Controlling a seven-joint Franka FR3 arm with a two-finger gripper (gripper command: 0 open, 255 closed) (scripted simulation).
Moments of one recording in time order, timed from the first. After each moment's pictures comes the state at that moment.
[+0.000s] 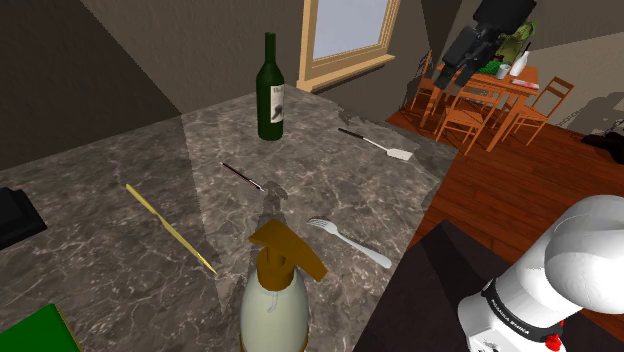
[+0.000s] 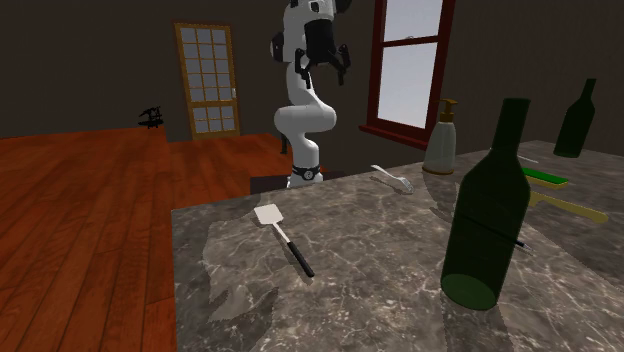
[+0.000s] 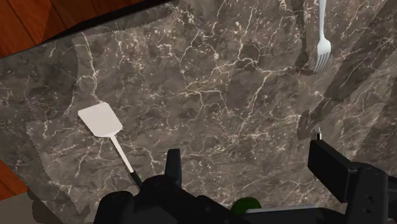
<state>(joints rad) 0.01 -0.82 -0.07 -2.31 0.05 1.68 -0.04</state>
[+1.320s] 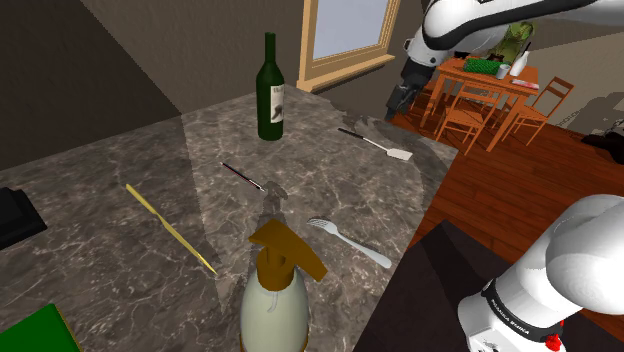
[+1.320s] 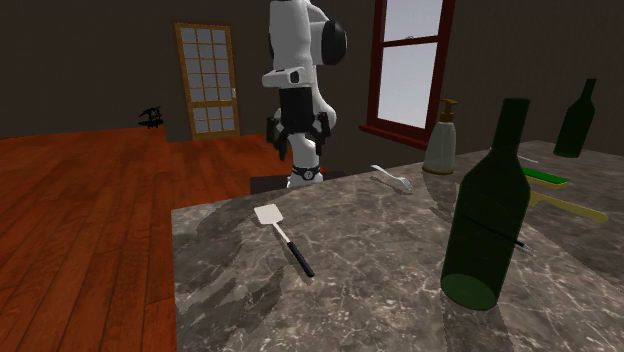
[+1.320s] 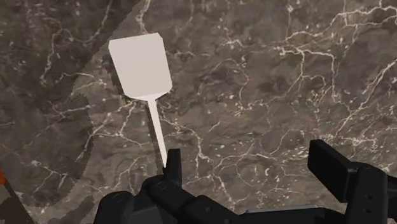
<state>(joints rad) 0.04 -0.27 -0.25 -2.25 0.01 2.09 -0.37</state>
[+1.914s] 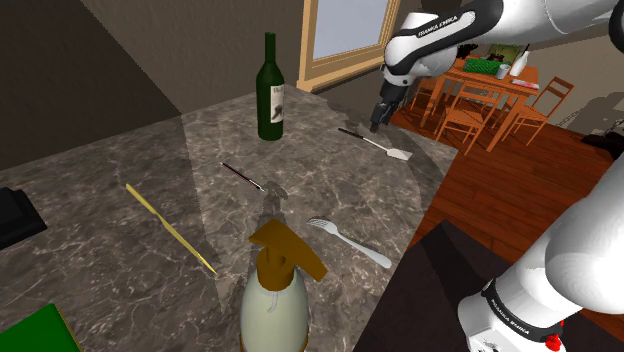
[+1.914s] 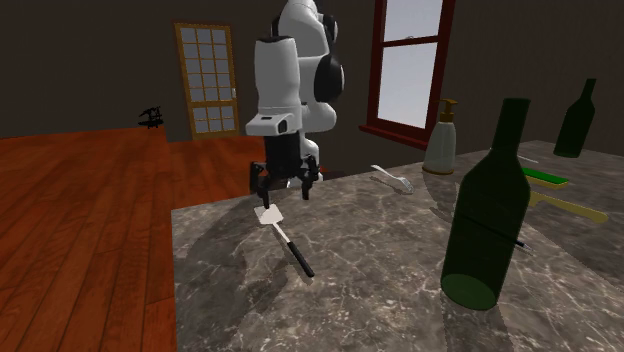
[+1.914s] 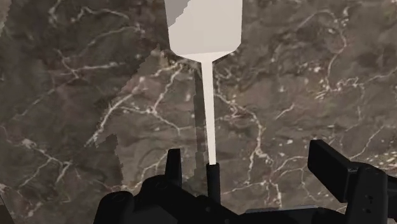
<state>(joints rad) 0.03 0.09 -0.30 -2.07 0.09 2.21 -0.55</state>
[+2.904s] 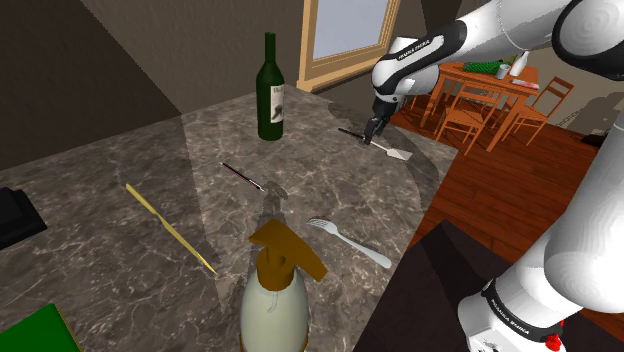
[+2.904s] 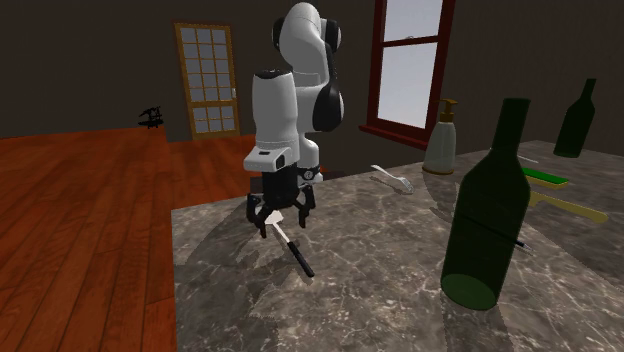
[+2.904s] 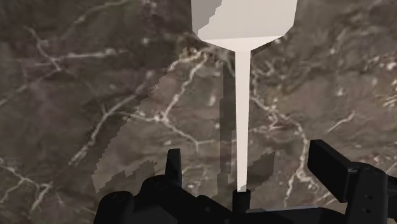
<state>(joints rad) 0.01 0.23 -0.30 -2.04 0.14 2.32 -0.62</state>
